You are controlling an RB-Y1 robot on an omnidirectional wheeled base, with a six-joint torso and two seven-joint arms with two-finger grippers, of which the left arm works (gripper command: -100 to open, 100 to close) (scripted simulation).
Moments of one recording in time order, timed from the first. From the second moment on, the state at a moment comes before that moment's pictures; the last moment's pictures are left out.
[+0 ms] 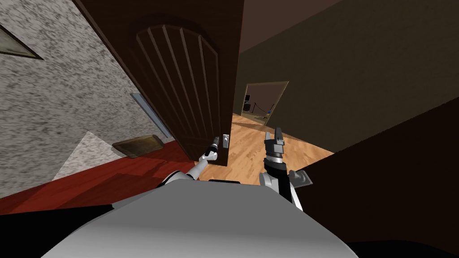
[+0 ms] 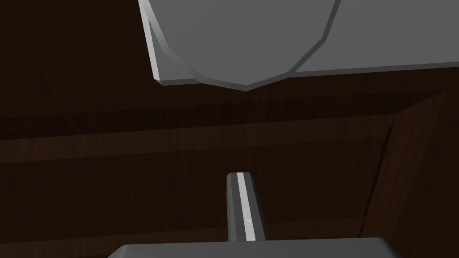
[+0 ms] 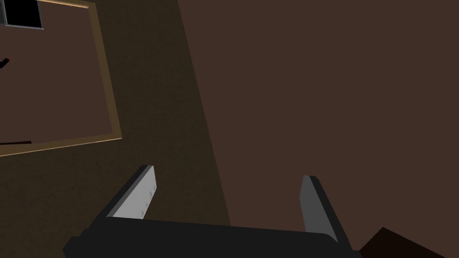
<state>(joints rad) -0.40 0.01 -0.16 -0.77 0.46 -0.46 -0.39</state>
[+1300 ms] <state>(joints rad) -0.35 -0.02 -0.37 -0.88 0.46 -0.40 -0.33</state>
